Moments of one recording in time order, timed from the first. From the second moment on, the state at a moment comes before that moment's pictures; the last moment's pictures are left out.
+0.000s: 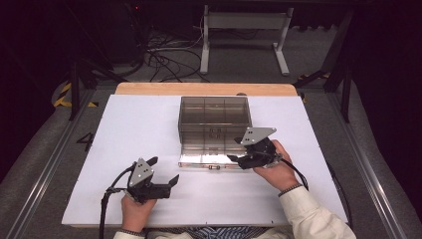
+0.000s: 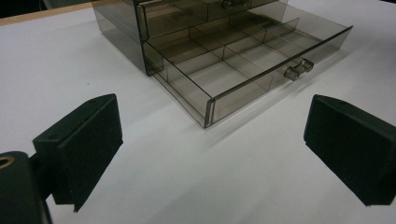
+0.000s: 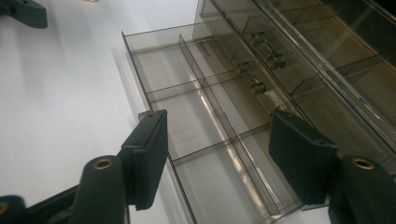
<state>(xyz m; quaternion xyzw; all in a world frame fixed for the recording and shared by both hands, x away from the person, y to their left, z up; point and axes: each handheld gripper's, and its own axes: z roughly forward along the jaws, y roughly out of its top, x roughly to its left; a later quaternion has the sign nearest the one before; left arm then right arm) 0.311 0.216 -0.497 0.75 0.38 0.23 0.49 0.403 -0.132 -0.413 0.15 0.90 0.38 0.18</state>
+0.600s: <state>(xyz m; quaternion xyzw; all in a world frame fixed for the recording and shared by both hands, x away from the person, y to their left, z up) 0.311 0.216 -0.497 0.75 0.38 0.23 0.50 0.394 -0.162 -0.412 0.18 0.86 0.44 0.18</state>
